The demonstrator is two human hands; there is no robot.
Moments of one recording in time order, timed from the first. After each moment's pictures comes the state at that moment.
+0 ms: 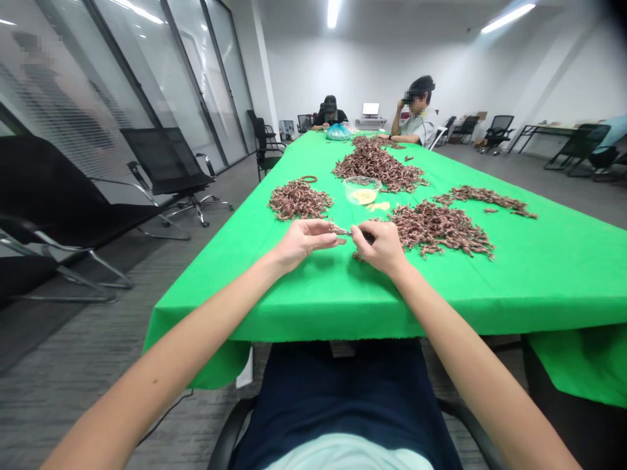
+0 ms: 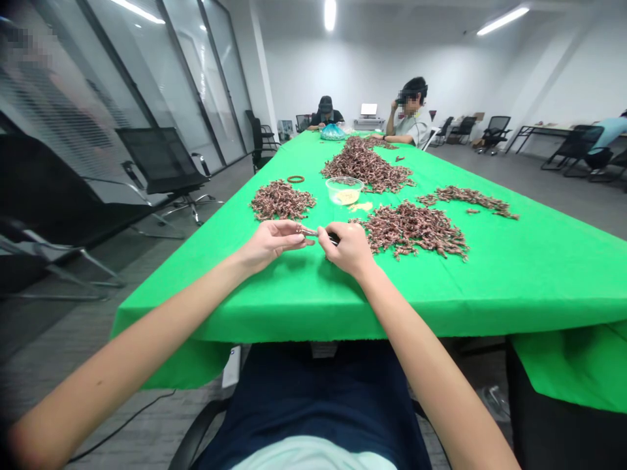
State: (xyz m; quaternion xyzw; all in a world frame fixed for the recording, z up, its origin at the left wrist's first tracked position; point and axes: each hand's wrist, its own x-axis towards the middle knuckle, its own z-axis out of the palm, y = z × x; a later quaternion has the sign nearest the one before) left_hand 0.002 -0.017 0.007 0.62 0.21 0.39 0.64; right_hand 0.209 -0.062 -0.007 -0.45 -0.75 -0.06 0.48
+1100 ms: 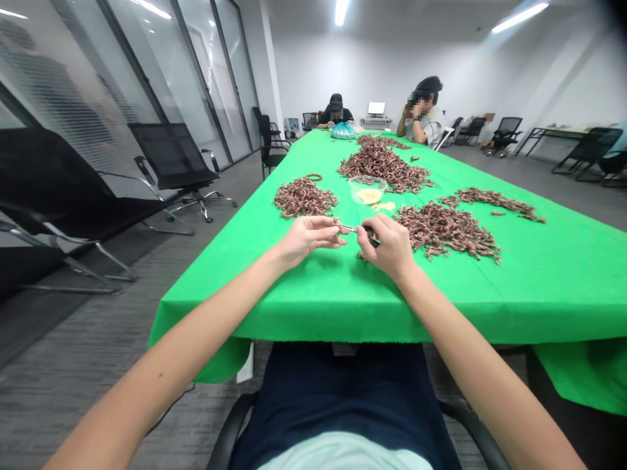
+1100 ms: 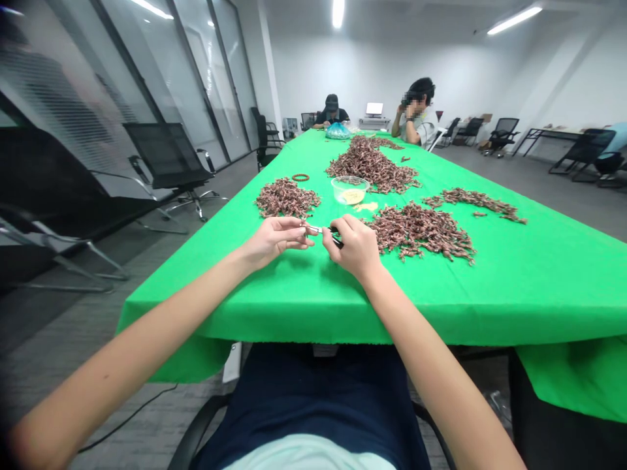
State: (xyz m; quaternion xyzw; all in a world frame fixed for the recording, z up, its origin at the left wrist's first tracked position) left_hand -0.004 -0.017 0.012 0.64 0.23 0.37 0.63; right_hand 0.209 -0.066 -0.010 -0.47 -0.74 -0.16 0.46
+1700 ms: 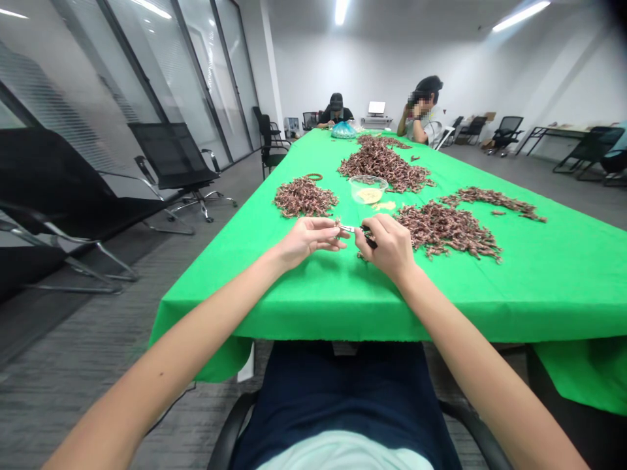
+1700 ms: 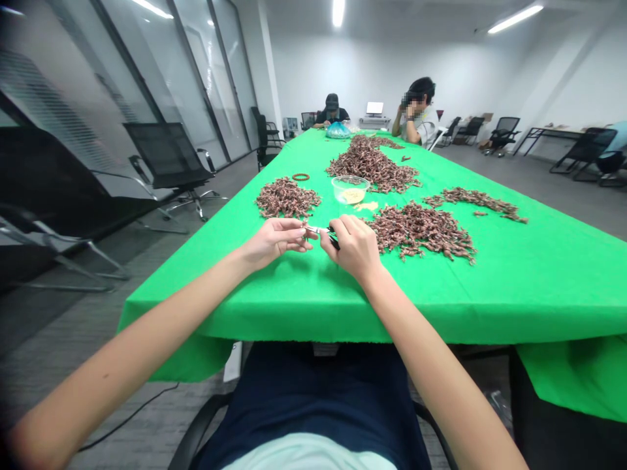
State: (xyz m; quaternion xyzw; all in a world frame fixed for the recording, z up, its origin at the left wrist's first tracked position) left_hand -0.004 -0.019 0.014 0.62 0.24 0.35 0.66; right_hand 0.209 -0.066 -0.011 -0.44 -0.75 -0.28 0.41
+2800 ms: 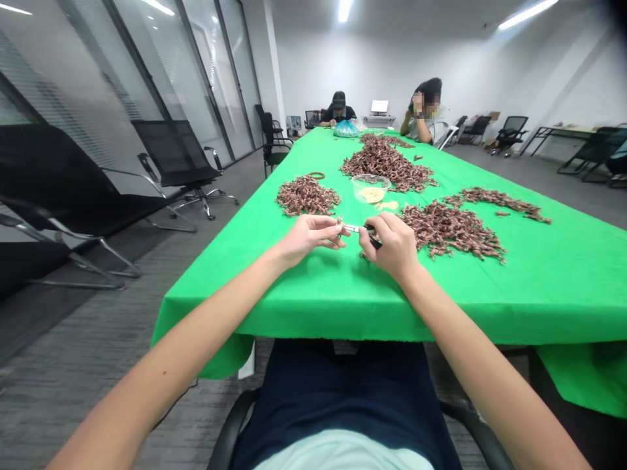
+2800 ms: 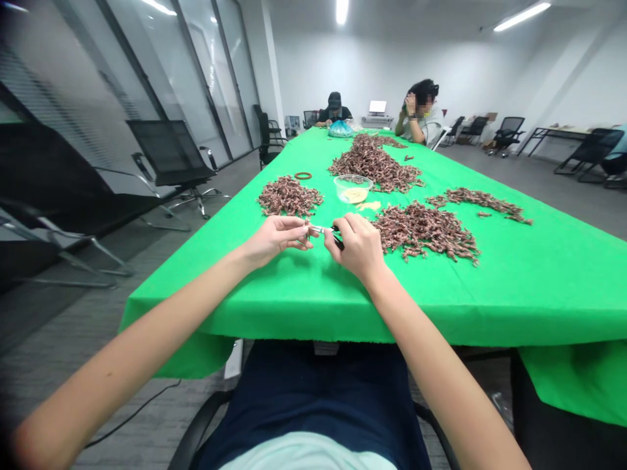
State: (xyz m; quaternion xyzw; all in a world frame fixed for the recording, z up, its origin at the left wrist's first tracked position) left_hand -0.007 -0.015 0.011 0.67 0.24 0.36 0.61; right_hand 0.210 -0.067 -0.010 -0.46 -0.74 -0.25 0.42
